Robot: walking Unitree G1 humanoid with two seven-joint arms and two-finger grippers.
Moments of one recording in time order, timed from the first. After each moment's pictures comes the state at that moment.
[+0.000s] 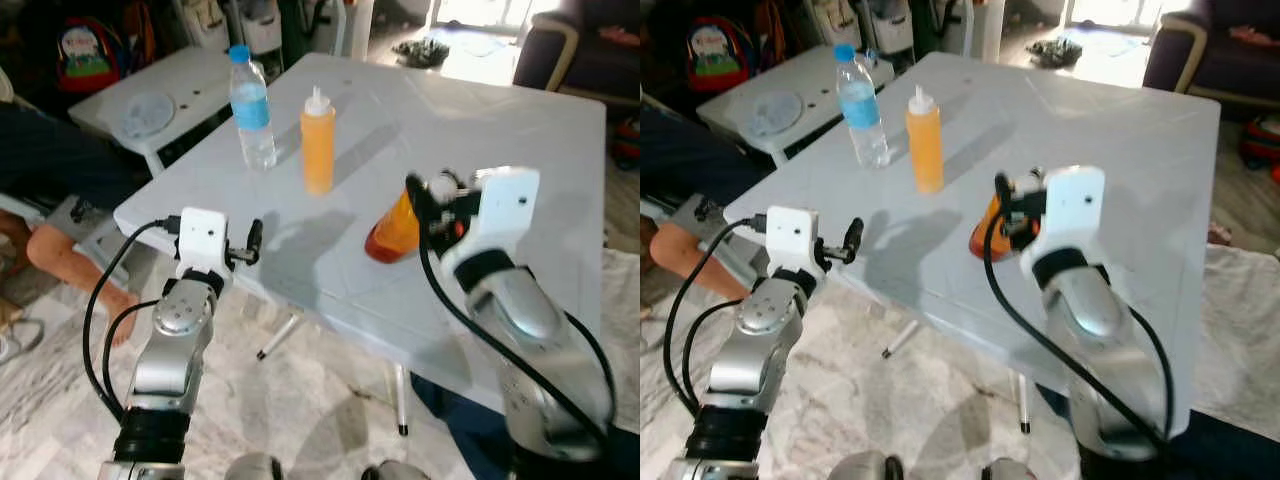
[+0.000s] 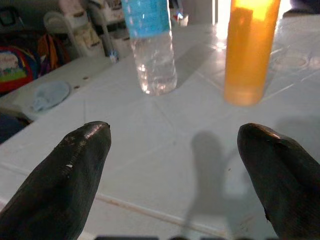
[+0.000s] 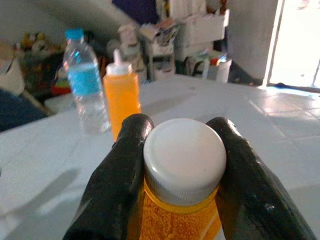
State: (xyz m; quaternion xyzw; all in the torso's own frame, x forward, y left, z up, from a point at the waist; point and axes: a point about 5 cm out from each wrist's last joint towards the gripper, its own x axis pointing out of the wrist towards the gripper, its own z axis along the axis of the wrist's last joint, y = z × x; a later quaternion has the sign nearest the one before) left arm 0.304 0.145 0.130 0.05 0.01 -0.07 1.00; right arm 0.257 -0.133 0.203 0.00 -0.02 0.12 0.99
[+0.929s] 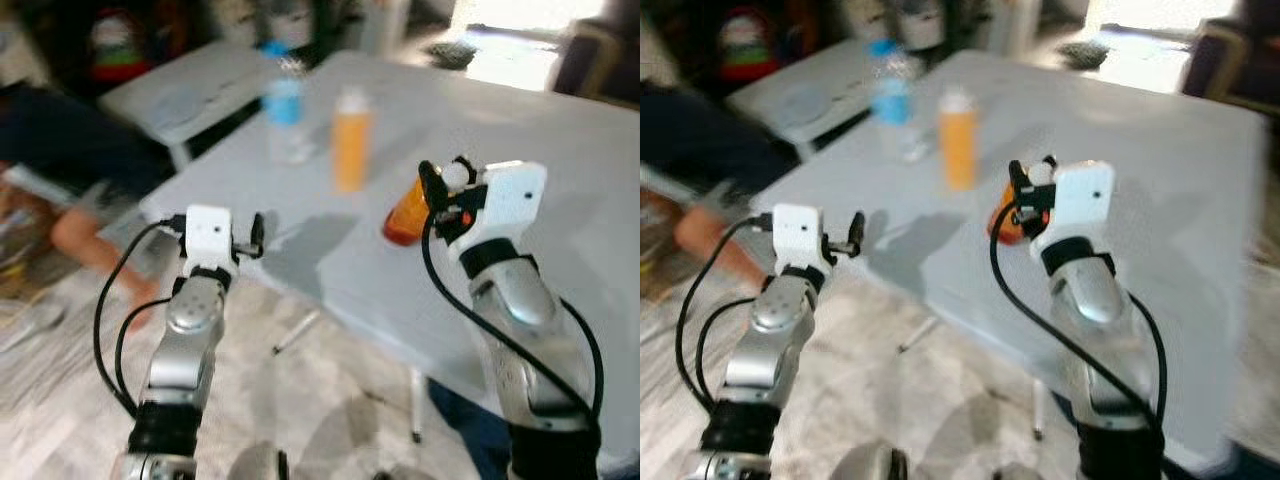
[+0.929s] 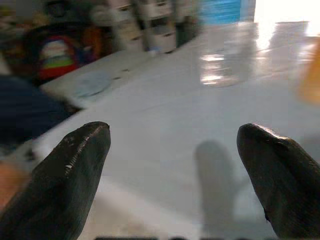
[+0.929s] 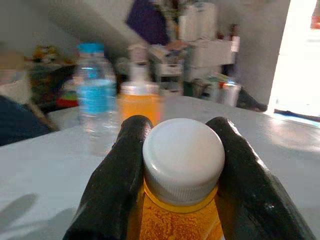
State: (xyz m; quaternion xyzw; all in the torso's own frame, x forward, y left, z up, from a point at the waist) left arm 0.309 0.139 0.128 0.05 0.00 -0.03 1.00; right arm 0.280 -0.140 0.205 -0.01 -0.11 0.10 0.99
